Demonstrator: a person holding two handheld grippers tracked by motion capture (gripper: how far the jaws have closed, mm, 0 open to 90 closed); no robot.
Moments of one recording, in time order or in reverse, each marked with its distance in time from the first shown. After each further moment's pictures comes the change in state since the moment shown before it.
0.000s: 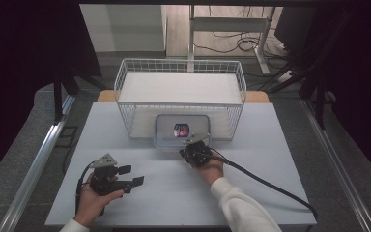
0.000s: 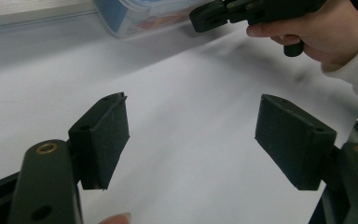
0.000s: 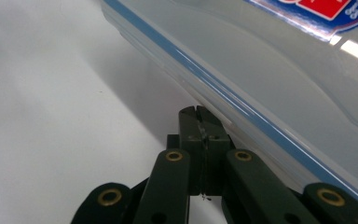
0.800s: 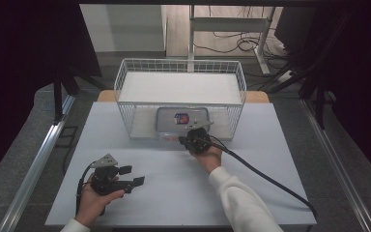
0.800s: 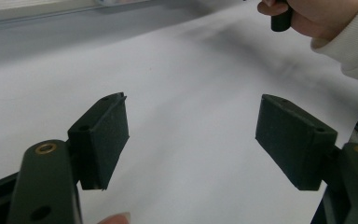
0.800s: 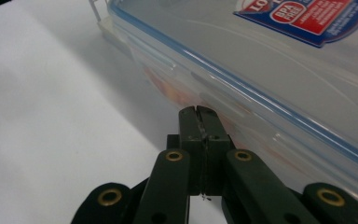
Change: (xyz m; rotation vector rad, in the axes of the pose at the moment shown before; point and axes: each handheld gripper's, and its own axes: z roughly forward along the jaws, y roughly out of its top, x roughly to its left) left arm 0.002 -0.002 0.003 0.014 0.017 0.007; right arm -0.027 0.027 0.008 -0.075 0.018 0.084
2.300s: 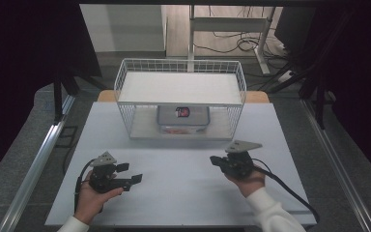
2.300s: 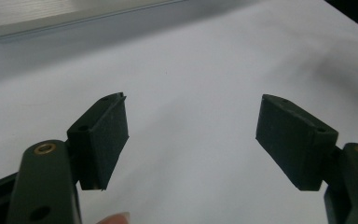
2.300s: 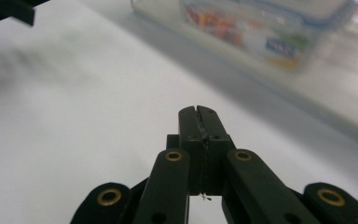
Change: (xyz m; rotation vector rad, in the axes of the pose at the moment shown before) left arm 0.004 0.003 -0.002 0.005 0.046 0.034; right arm 0.003 -0.063 -0.144 -0.026 0.019 0.005
